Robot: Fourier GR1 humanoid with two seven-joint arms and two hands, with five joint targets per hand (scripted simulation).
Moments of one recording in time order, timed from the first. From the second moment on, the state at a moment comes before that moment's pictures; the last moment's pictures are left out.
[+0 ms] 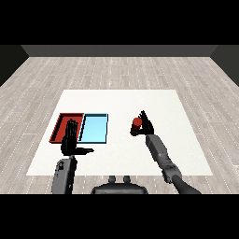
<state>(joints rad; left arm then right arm) 0.01 0.04 0.07 -1.62 0.12 -0.11 -0.46 -0.68 -0.04 -0.18 -0.47 -0.22 0.19 -0.54</state>
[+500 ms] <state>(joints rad) 0.03 0.03 0.06 -1.64 0.13 -0.11 -0.46 -0.72 -0.01 -0.16 -0.44 -0.21 0.15 -0.53</state>
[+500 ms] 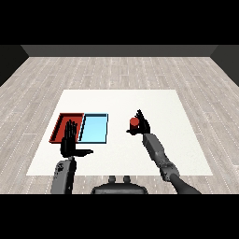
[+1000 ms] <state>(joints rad) 0.01 0.04 0.08 -1.62 0.15 -0.12 -0.46 -0.80 -0.01 -0.17 -0.32 -0.21 0.11 -0.54</state>
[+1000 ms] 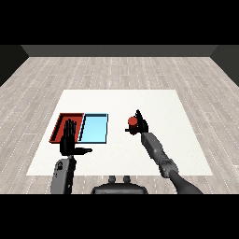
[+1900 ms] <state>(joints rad) 0.02 0.04 0.07 -1.65 0.15 -0.11 -0.44 -0.86 -0.01 -0.13 -0.23 -0.12 -0.10 -0.53</state>
